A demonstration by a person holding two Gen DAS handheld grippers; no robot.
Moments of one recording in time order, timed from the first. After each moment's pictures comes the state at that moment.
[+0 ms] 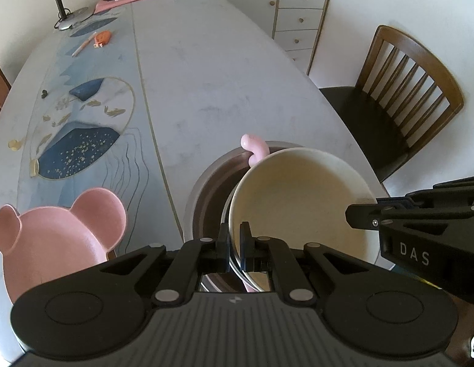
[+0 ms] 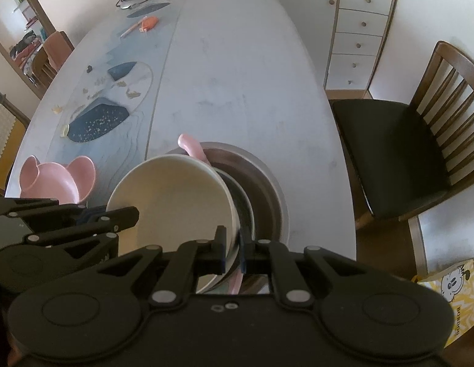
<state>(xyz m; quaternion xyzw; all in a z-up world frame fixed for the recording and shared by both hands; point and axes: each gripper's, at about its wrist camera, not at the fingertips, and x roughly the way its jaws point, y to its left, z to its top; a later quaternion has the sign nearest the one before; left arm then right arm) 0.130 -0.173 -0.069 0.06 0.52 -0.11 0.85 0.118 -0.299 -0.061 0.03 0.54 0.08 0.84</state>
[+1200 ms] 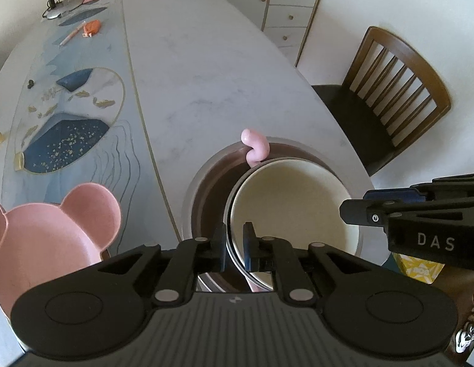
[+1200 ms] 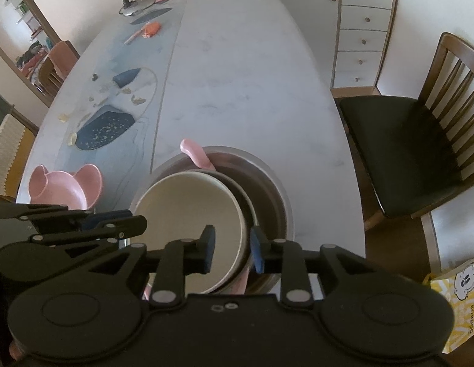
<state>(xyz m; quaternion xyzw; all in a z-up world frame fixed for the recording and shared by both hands) 0.134 -0.157 -0.069 0.03 0.53 -0.14 0.84 0.117 -0.310 -0.059 0.06 0.54 0.10 0.84</state>
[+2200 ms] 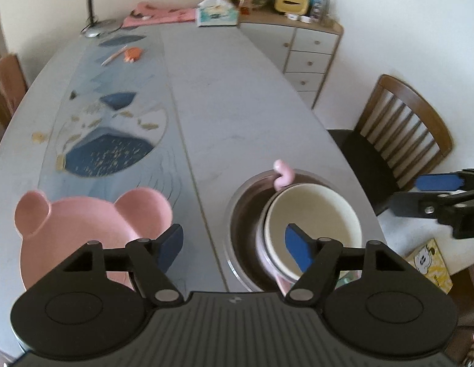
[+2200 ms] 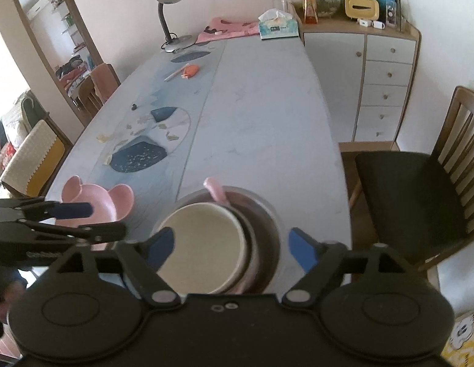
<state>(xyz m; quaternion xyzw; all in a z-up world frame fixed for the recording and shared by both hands) 0.097 -0.109 -0.037 -0.02 0.47 -0.10 0.88 0.098 -0.334 -0.020 0.03 0.45 0.17 0.88</state>
